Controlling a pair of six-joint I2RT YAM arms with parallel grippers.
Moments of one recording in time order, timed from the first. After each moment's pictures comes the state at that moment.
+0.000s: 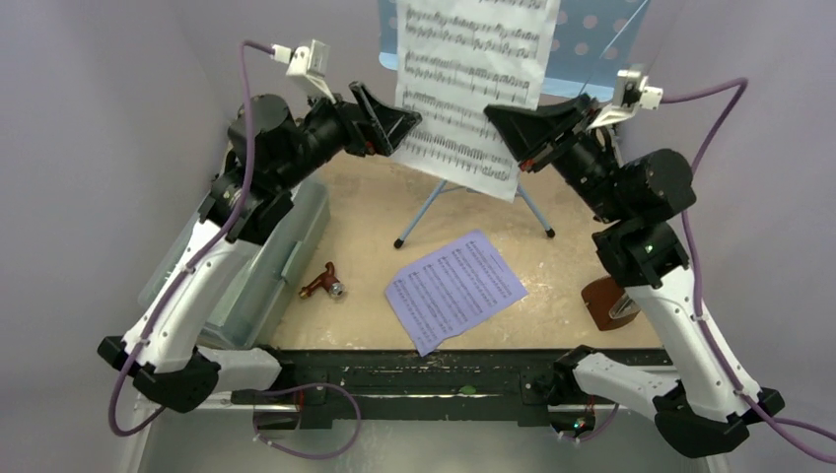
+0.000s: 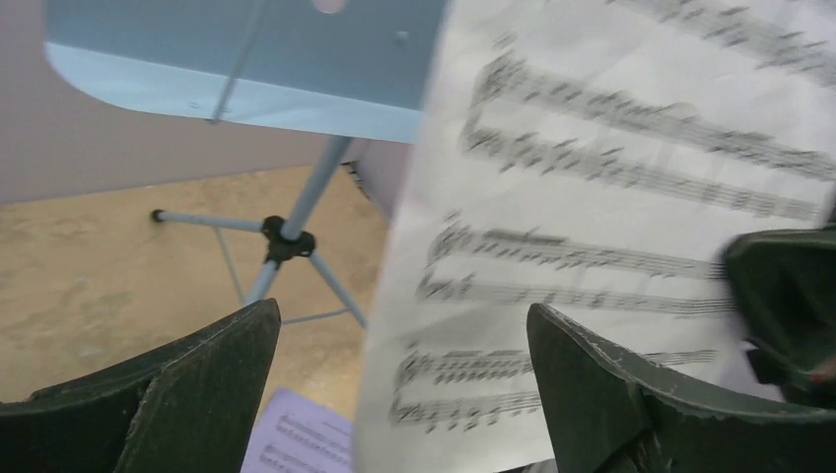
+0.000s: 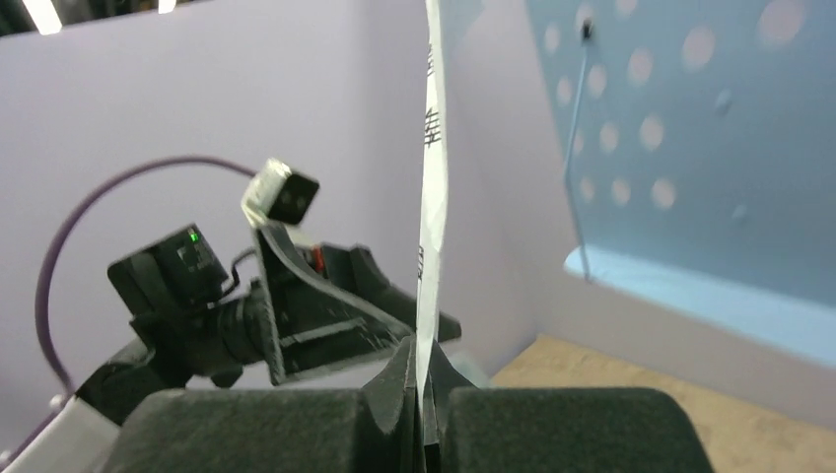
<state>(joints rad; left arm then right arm) -0.62 1.22 1.61 -0.28 0.14 -0.59 0.53 0.99 1.36 0.07 -0.29 0.57</state>
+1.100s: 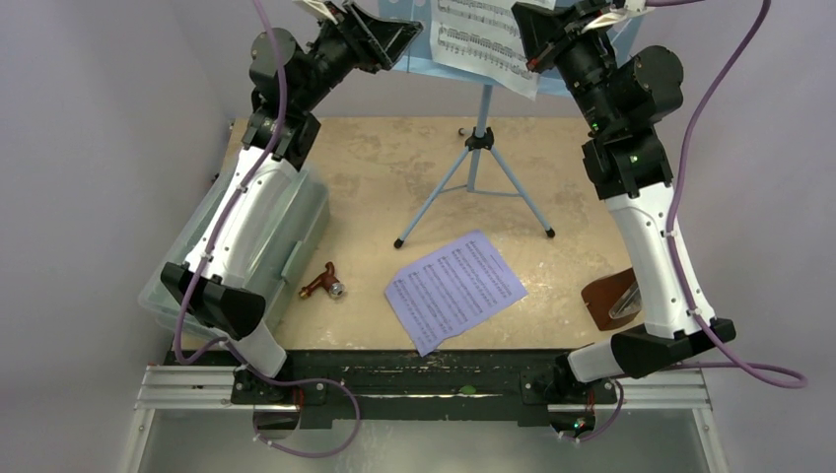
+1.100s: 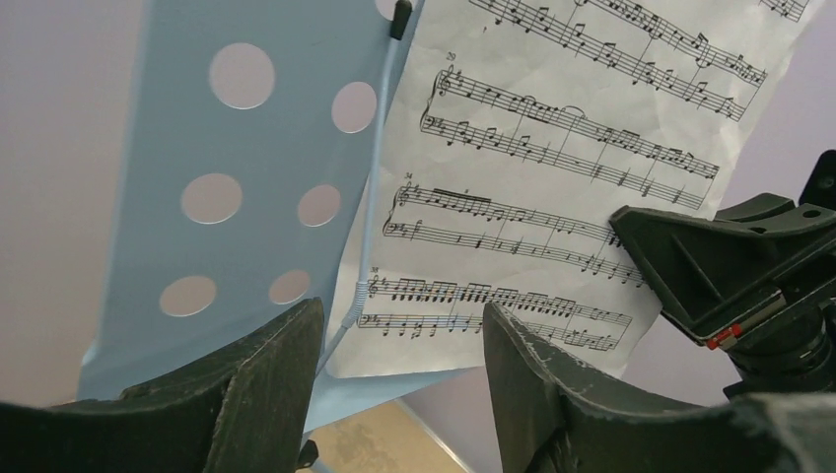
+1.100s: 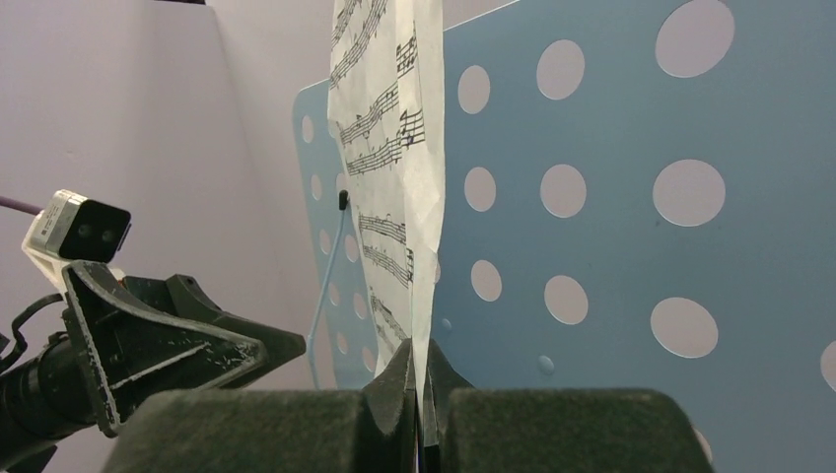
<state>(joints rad) -0.37 1.67 1.99 0.06 0.39 -0.70 0.33 1.43 1.93 -0.03 -0.17 0.25</state>
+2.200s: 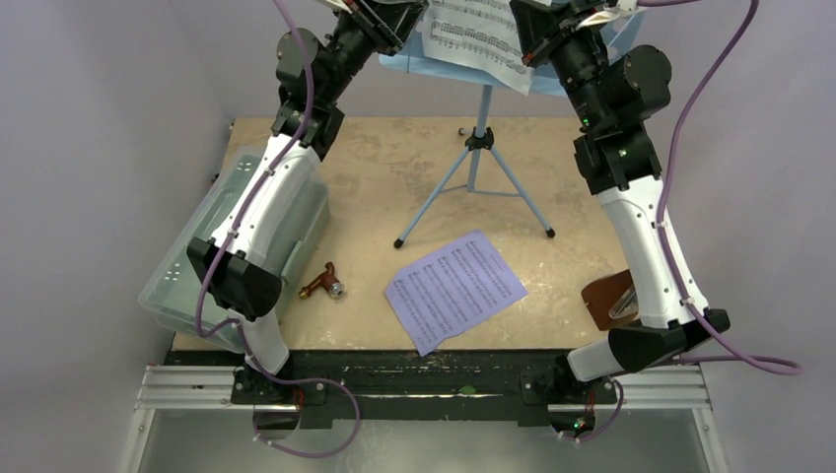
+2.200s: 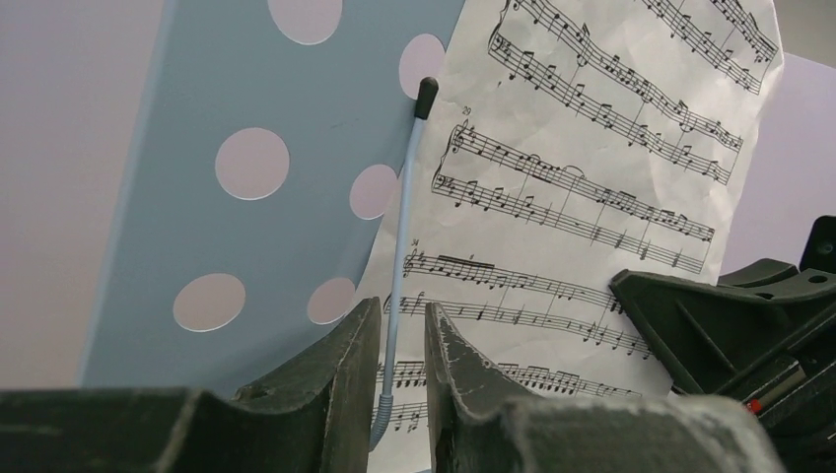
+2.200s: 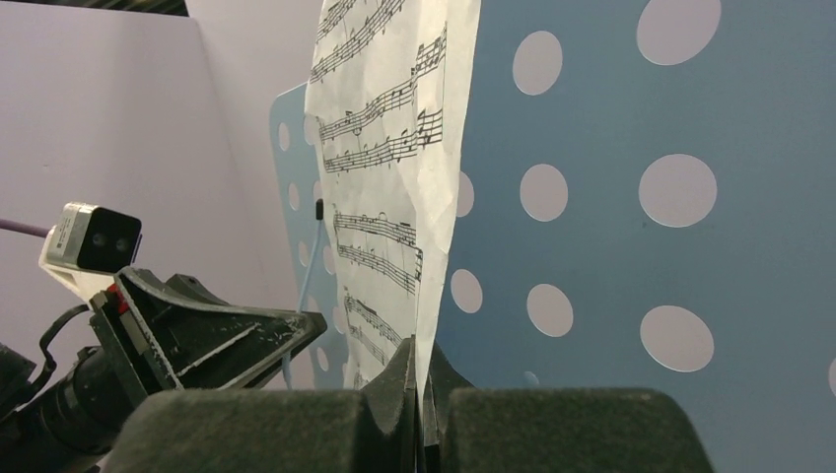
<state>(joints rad) -0.43 1.81 2.08 0.26 0.27 -0.72 0.33 1.46 1.90 0.06 -0.15 0.25</state>
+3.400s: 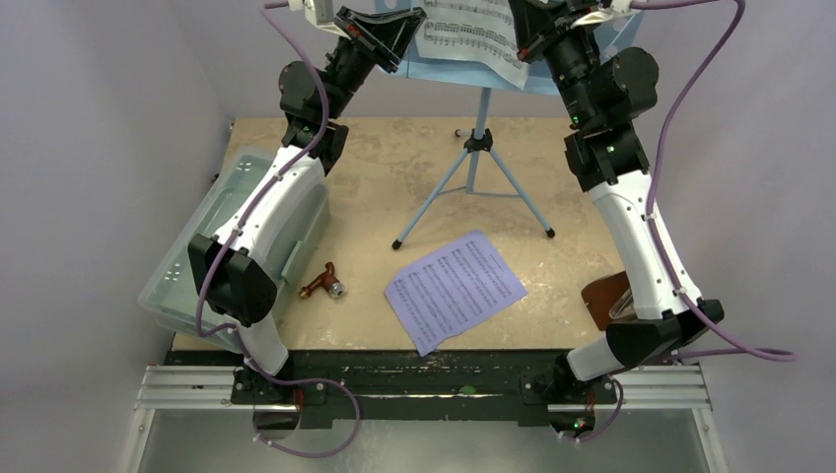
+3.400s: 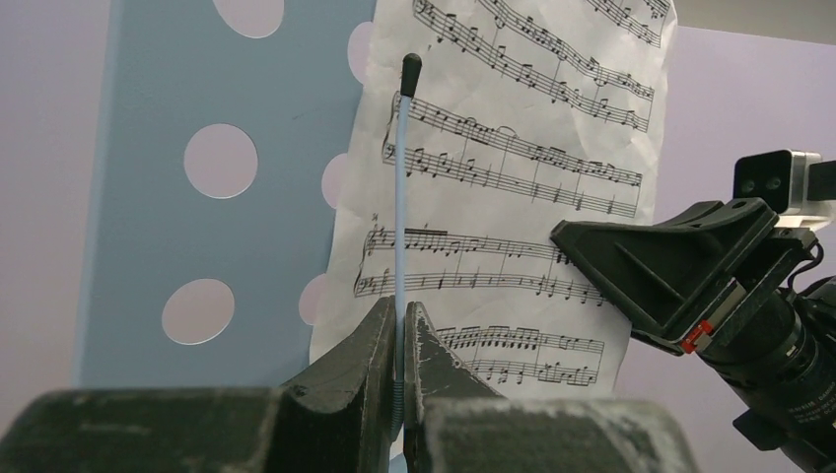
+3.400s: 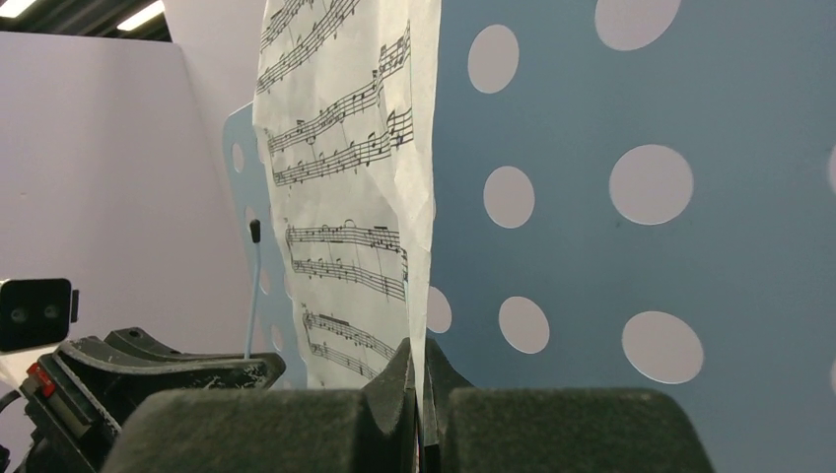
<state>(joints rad) -0.43 1.77 1.83 0.65 0.33 -0.67 0.34 1.48 1.87 0.15 -0.09 0.27</state>
